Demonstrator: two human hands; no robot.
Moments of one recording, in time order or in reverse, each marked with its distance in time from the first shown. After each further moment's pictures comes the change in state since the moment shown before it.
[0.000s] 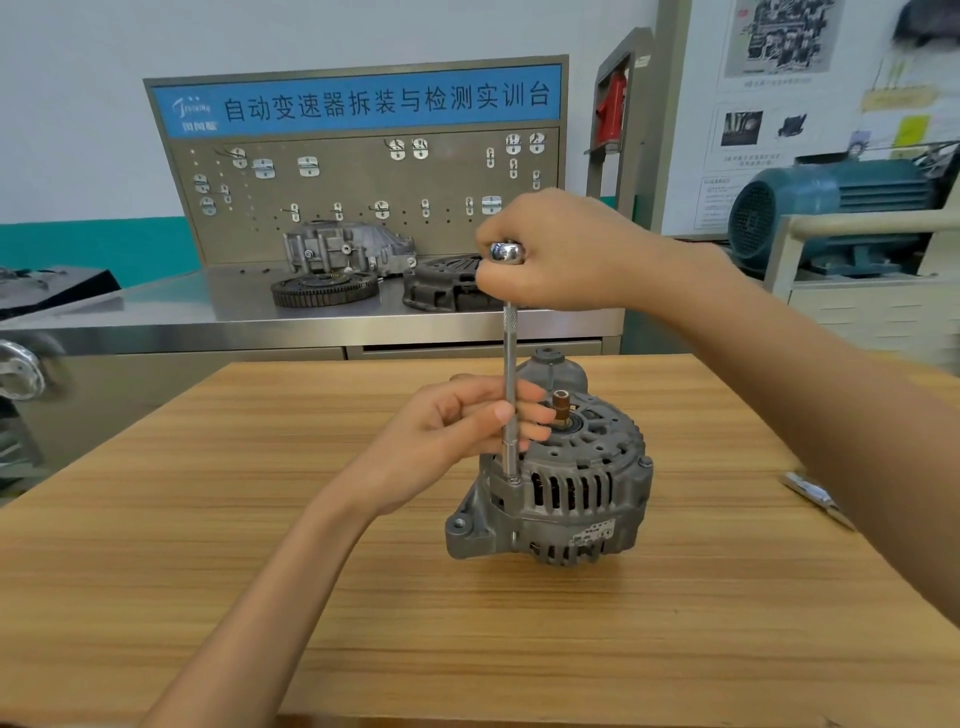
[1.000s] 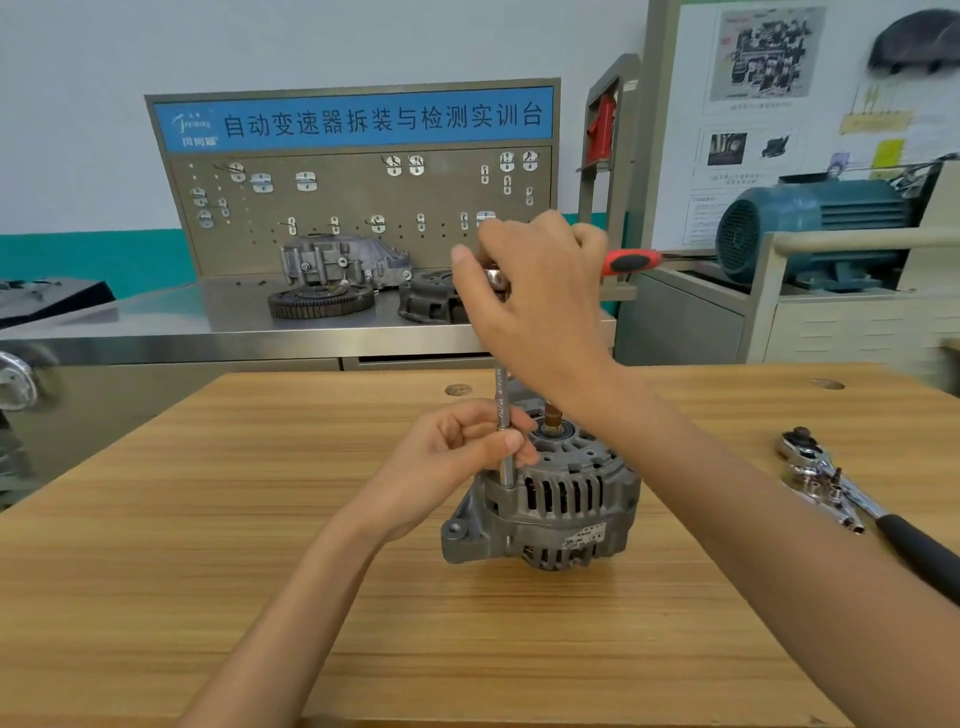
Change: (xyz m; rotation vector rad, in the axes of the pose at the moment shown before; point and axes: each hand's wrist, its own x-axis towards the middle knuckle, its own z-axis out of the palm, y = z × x) left_hand -0.006 -0.009 0.013 0.022 0.140 -0.049; right_hand -0.012 -0.029 0.051 0.085 0.759 0.153
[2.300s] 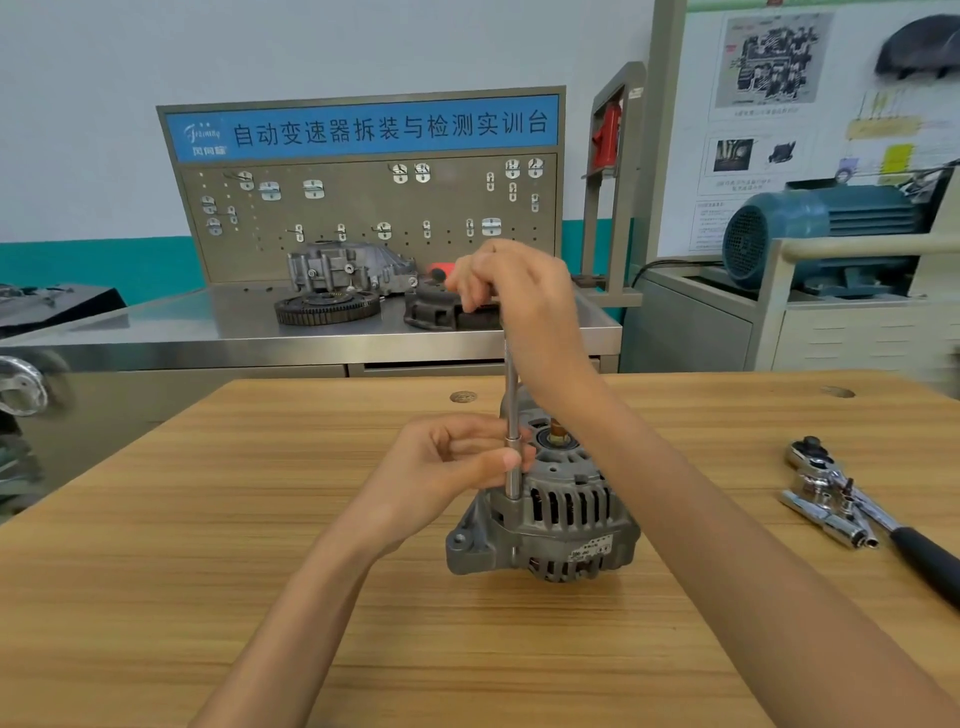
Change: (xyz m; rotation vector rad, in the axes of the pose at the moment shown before) left_hand -0.006 0.009 -0.003 0.041 0.072 -0.033; right_hand 0.003 -0.001 0.011 0.988 -0.120 0.304
